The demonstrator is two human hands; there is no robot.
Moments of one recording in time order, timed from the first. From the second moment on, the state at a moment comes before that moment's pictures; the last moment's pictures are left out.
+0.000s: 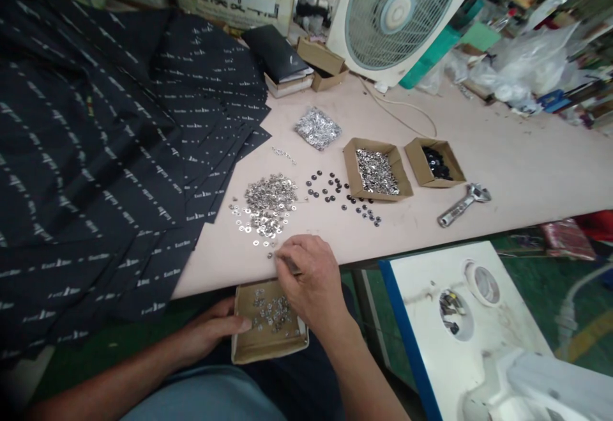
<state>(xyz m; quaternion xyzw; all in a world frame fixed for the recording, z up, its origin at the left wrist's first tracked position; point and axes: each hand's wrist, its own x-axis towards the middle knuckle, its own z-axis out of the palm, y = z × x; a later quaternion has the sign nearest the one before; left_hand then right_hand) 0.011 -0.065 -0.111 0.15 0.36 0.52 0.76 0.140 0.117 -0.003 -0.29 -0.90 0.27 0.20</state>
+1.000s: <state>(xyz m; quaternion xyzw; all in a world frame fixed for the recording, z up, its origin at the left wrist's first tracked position) 0.015 -0.066 -0.113 0.15 0.36 0.52 0.76 0.141 0.112 -0.010 -0.42 -0.71 0.47 0.31</state>
